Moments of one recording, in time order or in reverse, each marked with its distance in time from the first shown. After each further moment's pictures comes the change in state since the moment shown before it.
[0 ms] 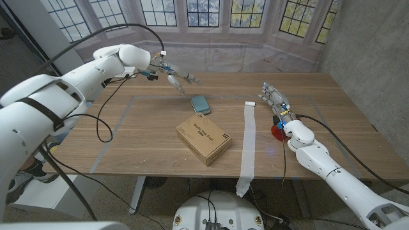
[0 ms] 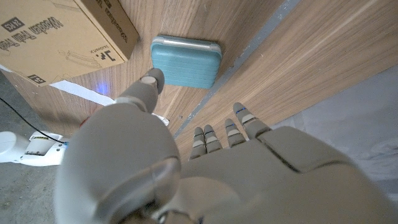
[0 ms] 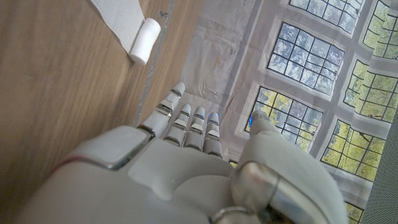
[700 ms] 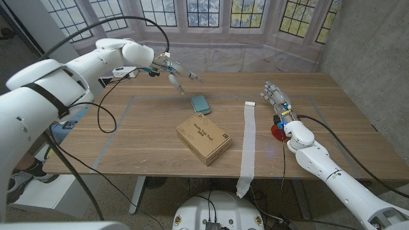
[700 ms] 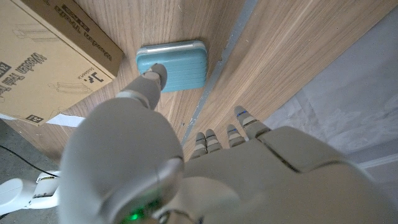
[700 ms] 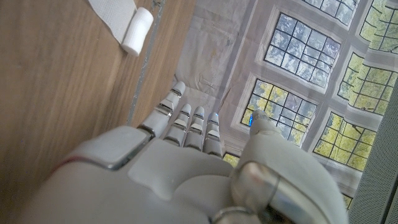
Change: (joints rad) left arm -0.125 -0.074 0.123 0.162 0.201 -0.164 0.183; left_hand 0.064 -0.010 -0.014 0.014 -0.009 -0.077 0.000 0.000 0.005 -0.076 0.016 0.000 0.018 -0.078 0.021 -0.008 0.000 -0.056 0.002 0.000 0.000; right arm -0.025 0.004 0.015 -0.036 -0.019 0.012 -0.052; right_hand 0.000 0.000 0.000 -0.006 0.000 0.000 0.000 0.000 0.000 0.000 0.007 0.000 0.000 0.000 0.000 0.004 0.000 0.006 -0.005 0.000 0.000
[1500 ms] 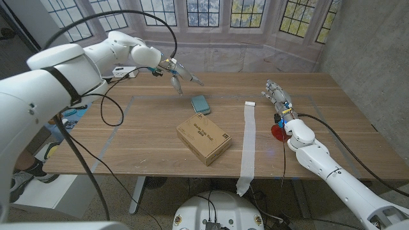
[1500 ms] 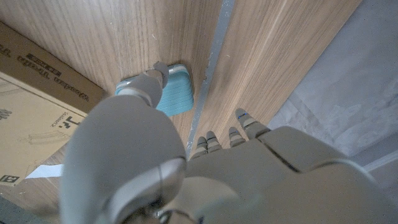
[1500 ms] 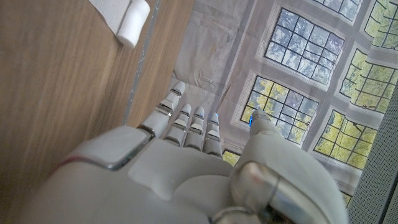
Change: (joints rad) left arm -0.127 -0.124 0.262 0.199 0.208 0.003 0.291; left_hand 0.024 0.005 -0.008 0.008 0.000 -0.070 0.004 -0.005 0.000 -0.048 0.005 0.004 0.010 -0.038 0.013 0.000 0.000 -0.029 0.004 0.000 0.000; right arm 0.017 0.000 0.004 0.010 -0.002 -0.009 -0.002; right_hand 0.000 0.000 0.000 0.000 0.000 -0.005 0.005 -0.004 0.000 0.000 0.000 0.000 0.000 0.000 0.000 0.000 0.005 0.000 0.000 0.000 0.000
